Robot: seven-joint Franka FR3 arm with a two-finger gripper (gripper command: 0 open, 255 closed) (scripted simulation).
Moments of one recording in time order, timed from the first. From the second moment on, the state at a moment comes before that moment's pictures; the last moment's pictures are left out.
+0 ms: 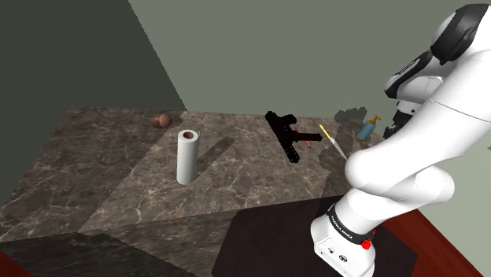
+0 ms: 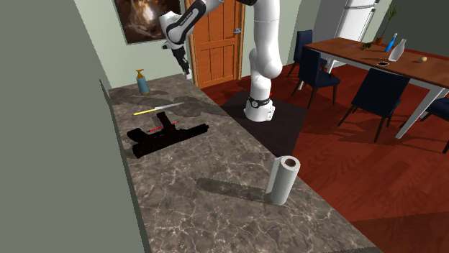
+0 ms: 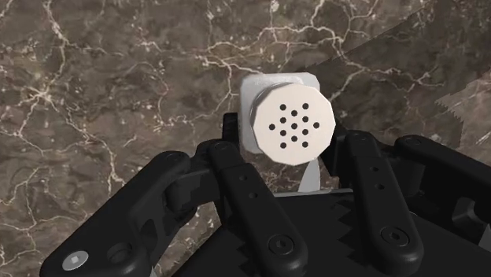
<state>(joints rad) -0.76 0.09 -0.62 -2.18 -0.16 2.14 -0.89</state>
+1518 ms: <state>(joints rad) -0.81 0.33 -0.57 -2.25 -0.01 2.42 -0.96</state>
